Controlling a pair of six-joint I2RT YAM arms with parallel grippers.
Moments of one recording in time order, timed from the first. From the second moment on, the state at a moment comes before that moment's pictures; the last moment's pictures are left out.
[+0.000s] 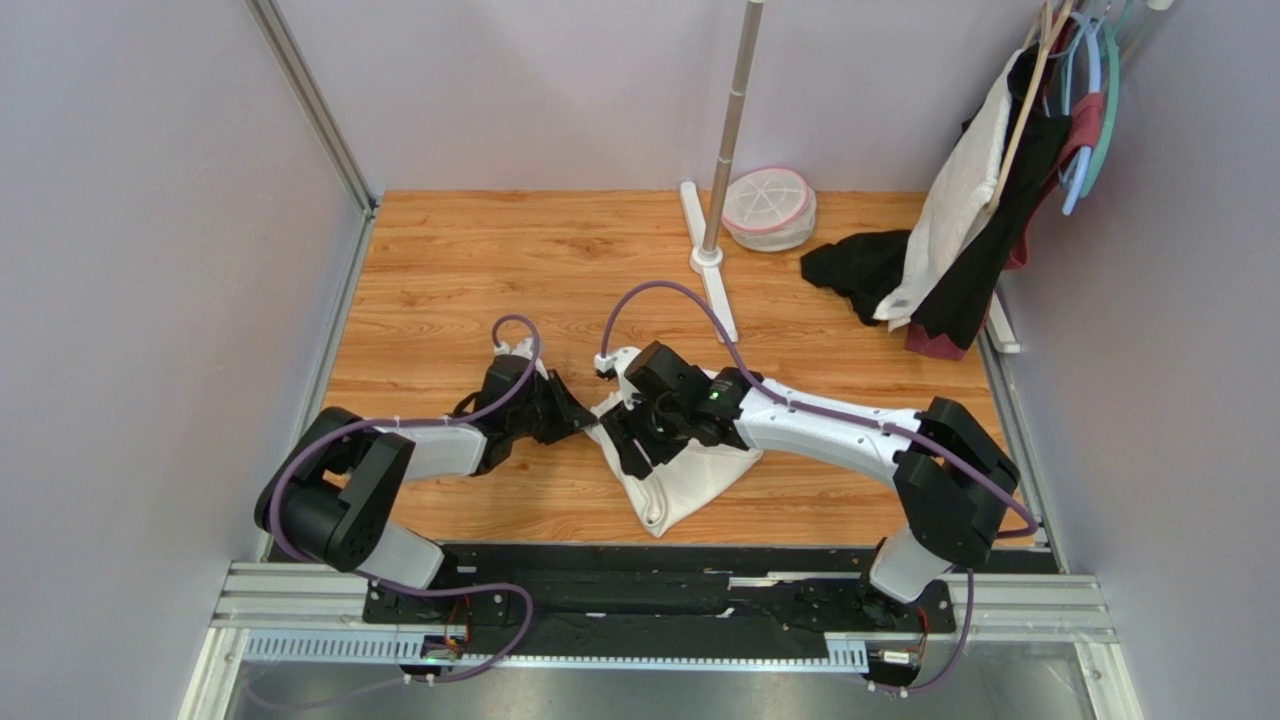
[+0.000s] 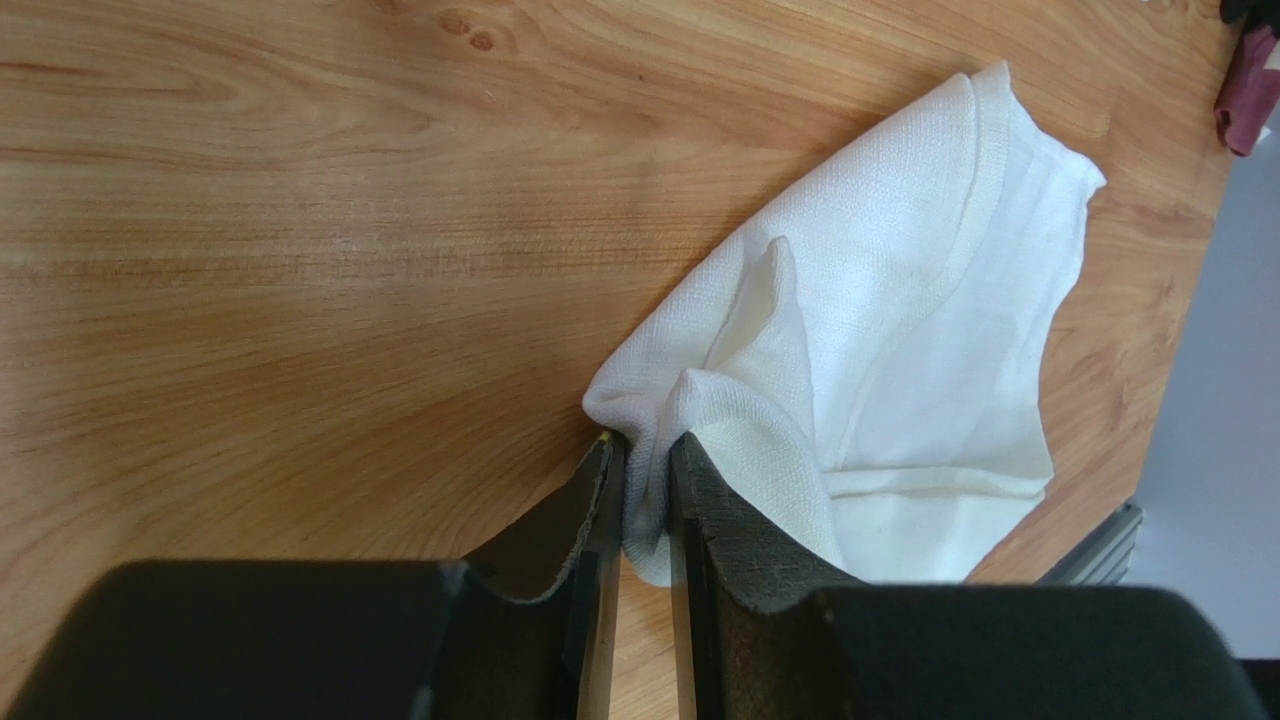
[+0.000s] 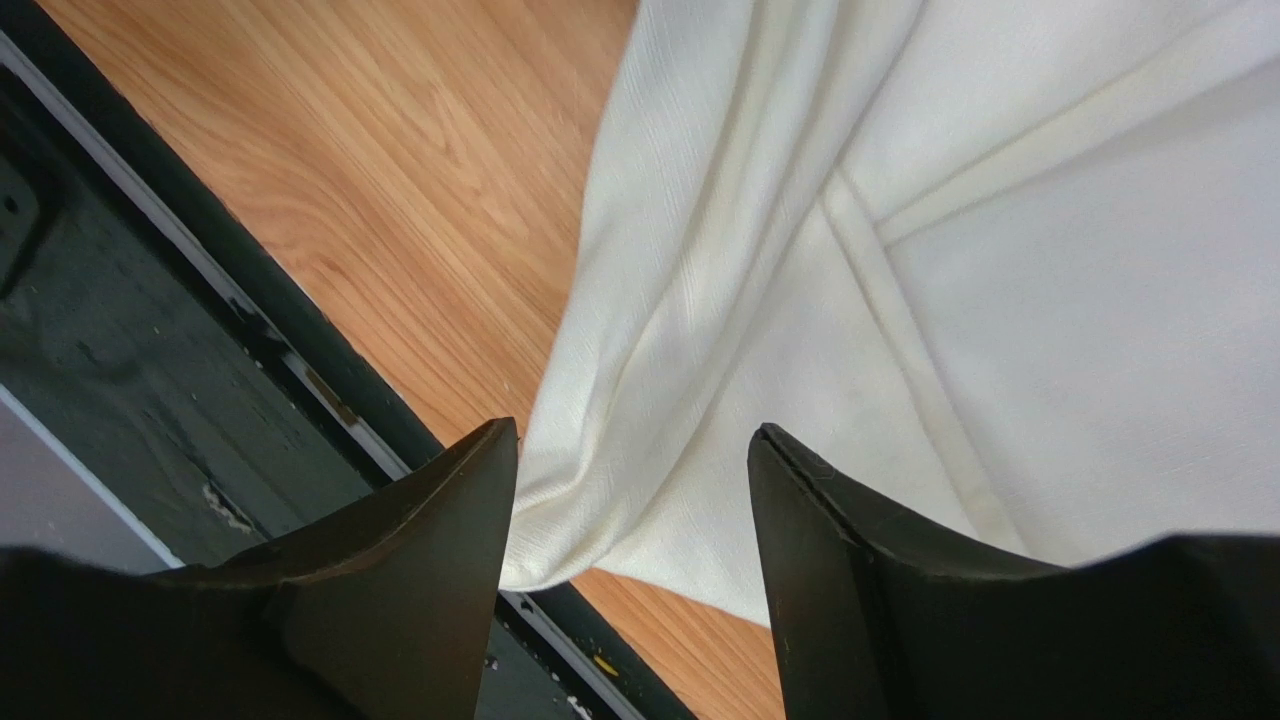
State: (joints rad) left arm -0.44 1.48 0.43 0.36 0.22 -0.83; right arm 0.97 1.61 1.09 -0.46 -0.14 0.25
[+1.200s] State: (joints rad) left arm -0.44 1.45 0.46 0.25 0.20 -0.81; right arm 1.14 1.89 1.22 -0.41 0.20 0.22
